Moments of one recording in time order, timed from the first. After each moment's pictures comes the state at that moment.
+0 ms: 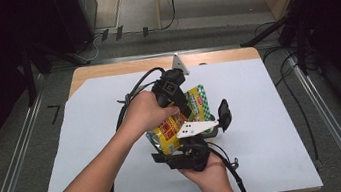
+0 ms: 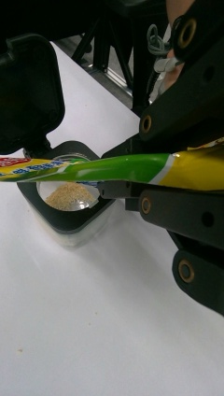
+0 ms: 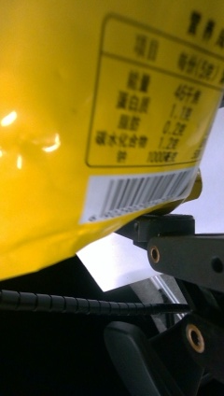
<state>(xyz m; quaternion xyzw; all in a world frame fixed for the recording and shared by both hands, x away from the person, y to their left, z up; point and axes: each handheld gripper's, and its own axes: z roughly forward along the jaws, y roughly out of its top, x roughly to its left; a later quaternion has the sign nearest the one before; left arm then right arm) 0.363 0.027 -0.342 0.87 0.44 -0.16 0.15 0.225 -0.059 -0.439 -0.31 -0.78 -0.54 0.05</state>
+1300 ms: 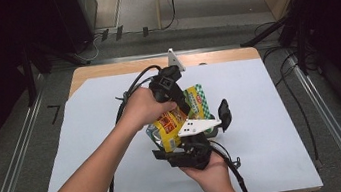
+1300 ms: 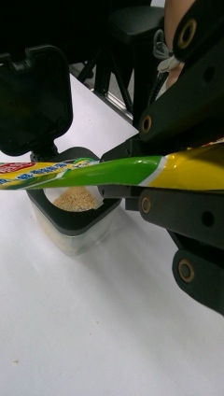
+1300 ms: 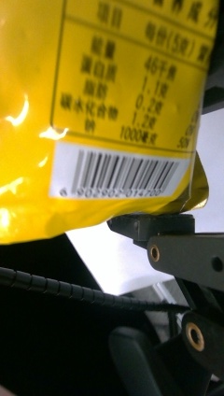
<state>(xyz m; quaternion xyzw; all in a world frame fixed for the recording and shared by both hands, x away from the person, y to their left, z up) 0.379 0.037 -0.347 0.85 0.46 -0.20 0.17 0.224 -0.062 -0.428 -0.31 -0.78 -0.55 0.02</state>
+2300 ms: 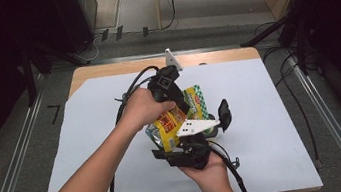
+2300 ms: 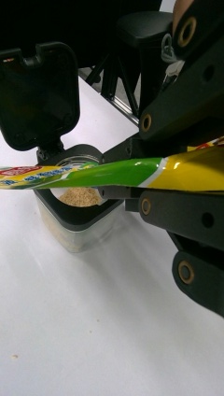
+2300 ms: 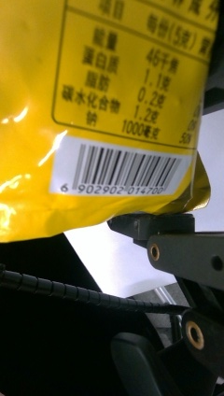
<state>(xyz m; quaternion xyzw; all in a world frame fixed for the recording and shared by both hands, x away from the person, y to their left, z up) 0.381 0.039 -0.348 0.84 0.47 -0.20 0.17 0.225 -0.060 -0.430 -0.31 -0.78 -0.54 0.02</state>
